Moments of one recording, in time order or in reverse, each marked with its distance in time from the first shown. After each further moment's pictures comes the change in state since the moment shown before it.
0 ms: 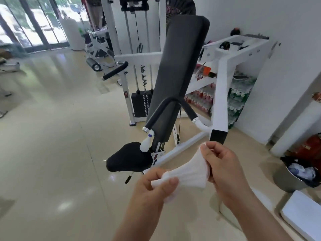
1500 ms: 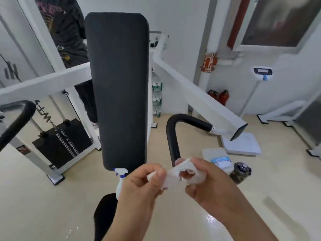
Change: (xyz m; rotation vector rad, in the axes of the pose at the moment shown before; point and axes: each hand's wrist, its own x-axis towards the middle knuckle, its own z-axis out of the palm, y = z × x) left_hand 0.299 0.130 -0.226 0.080 -0.641 -0.238; right_hand 0.130 -0.005 0.281 0.788 0.365 0.106
